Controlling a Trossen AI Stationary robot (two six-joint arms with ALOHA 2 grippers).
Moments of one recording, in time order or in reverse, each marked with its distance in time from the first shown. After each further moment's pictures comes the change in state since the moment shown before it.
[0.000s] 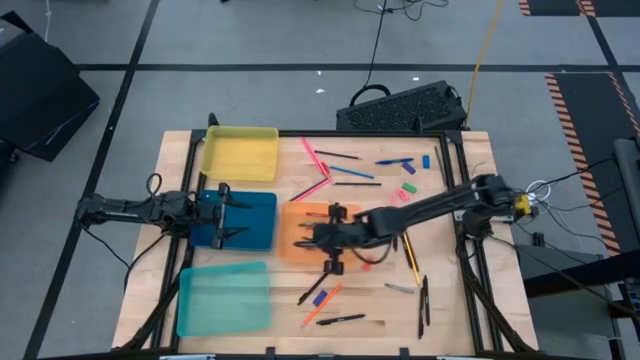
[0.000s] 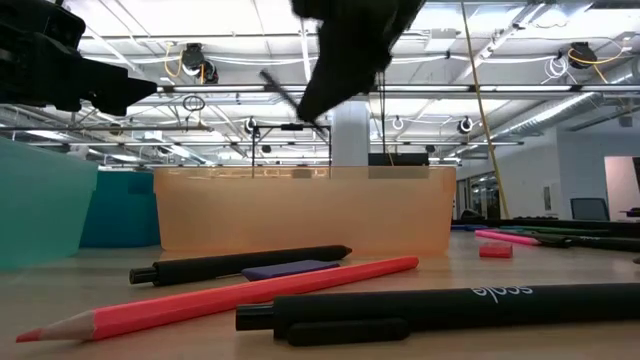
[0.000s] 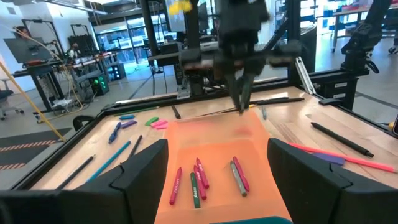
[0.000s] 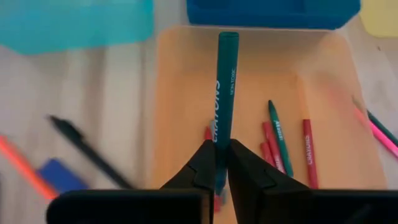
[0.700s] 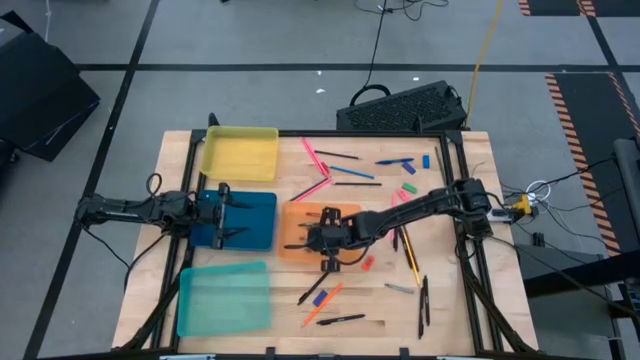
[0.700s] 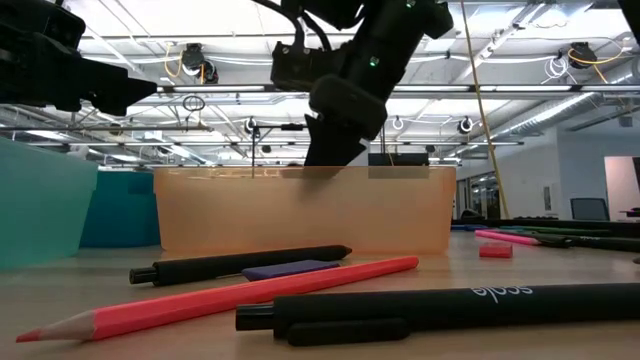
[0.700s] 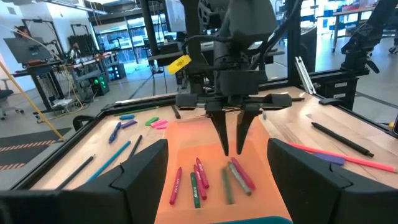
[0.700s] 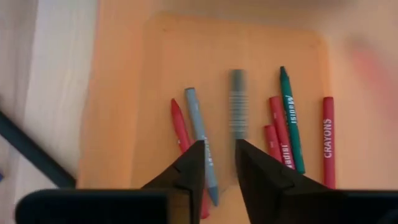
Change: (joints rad) left arm 0.000 0.000 0.000 0.000 0.000 0.000; right arm -0.028 0.141 0.000 0.014 0.000 -0.080
